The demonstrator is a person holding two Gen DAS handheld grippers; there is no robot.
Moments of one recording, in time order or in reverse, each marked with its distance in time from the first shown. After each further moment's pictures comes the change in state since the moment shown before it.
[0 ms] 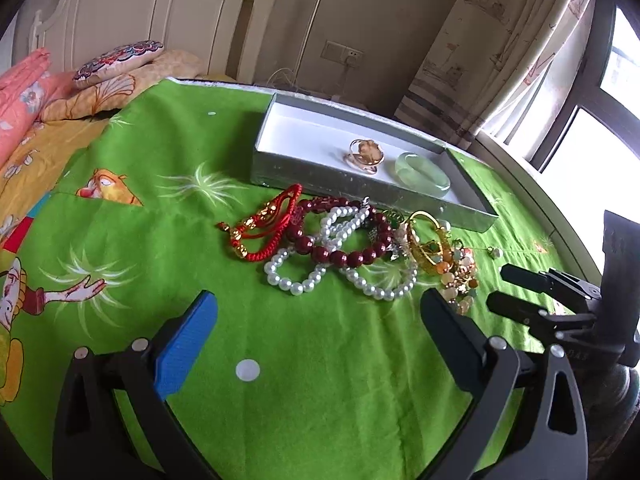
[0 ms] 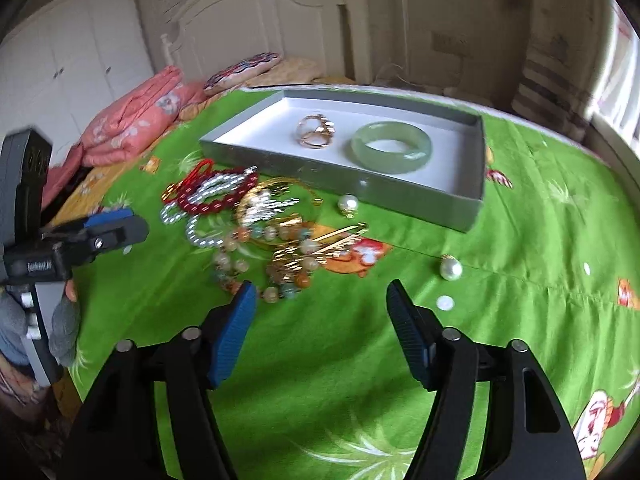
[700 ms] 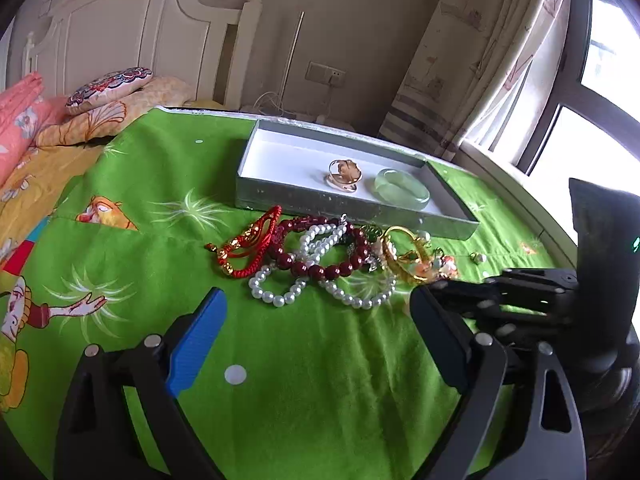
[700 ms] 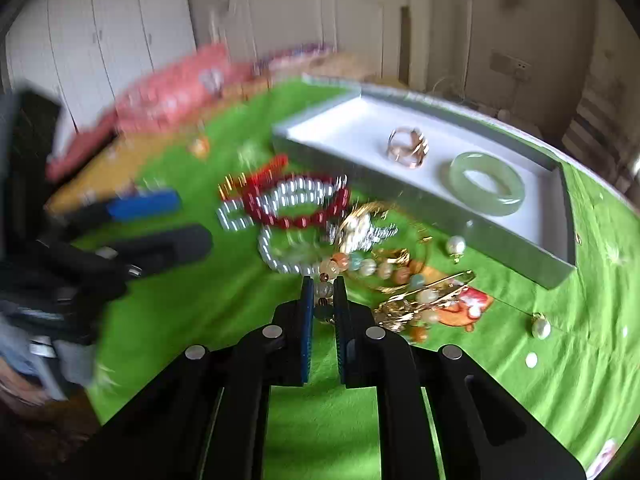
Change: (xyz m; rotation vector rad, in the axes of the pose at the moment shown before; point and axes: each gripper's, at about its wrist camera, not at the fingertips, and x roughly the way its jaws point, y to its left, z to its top) left arm -0.013 -0.010 -0.004 0.044 -0.077 -0.034; right arm 0.017 0.049 0.020 -0.086 -0.006 0.115
